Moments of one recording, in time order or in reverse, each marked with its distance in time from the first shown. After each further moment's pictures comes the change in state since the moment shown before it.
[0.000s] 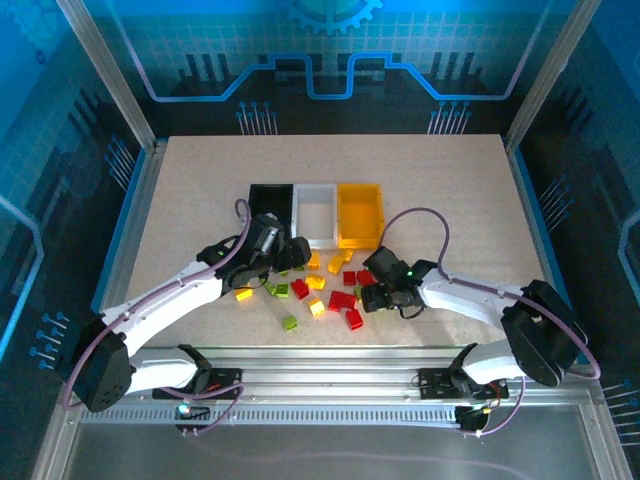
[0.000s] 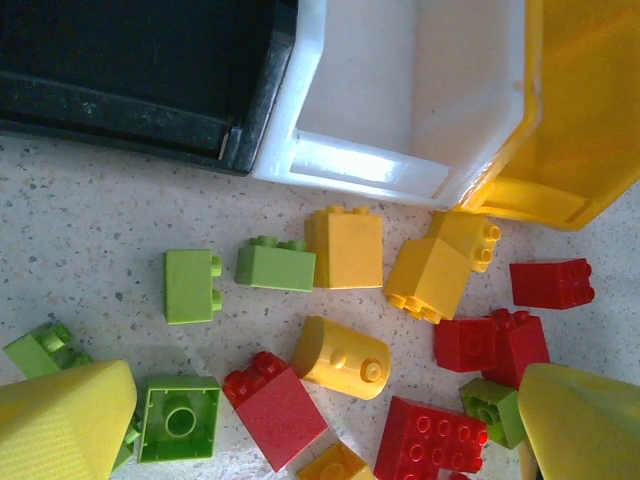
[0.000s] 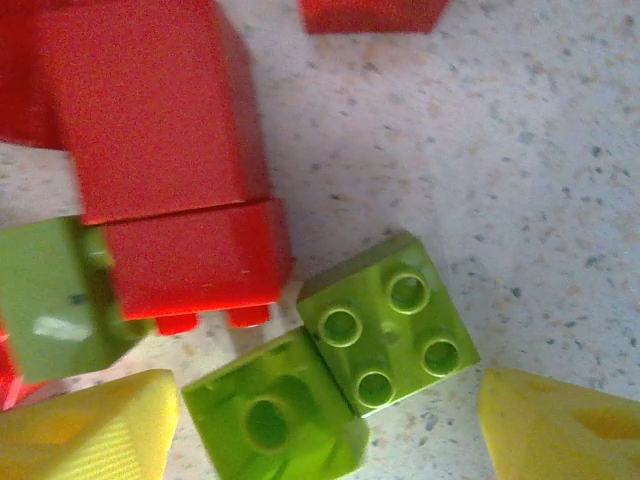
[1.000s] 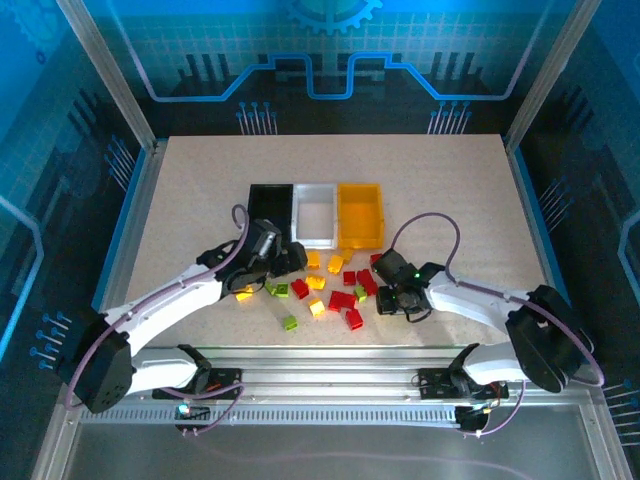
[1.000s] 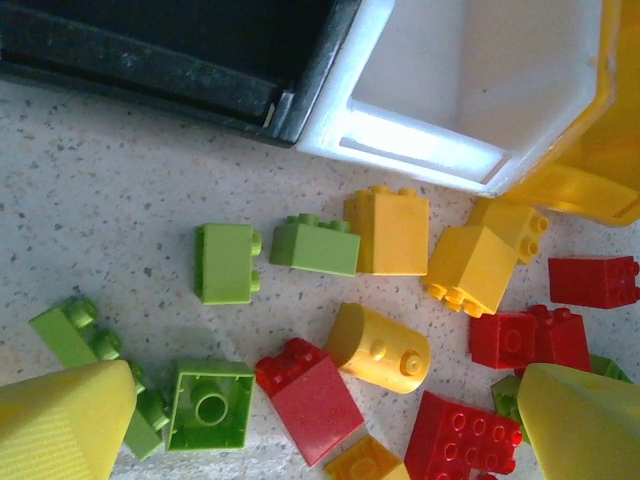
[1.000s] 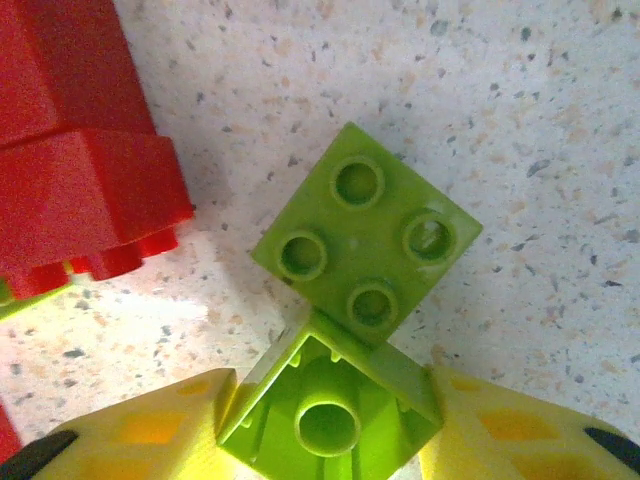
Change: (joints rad) left arm 0.021 -0.014 -0.064 0.016 0.014 -0.026; right arm -0.046 -0.062 -0.056 -0.023 -0.047 0.061
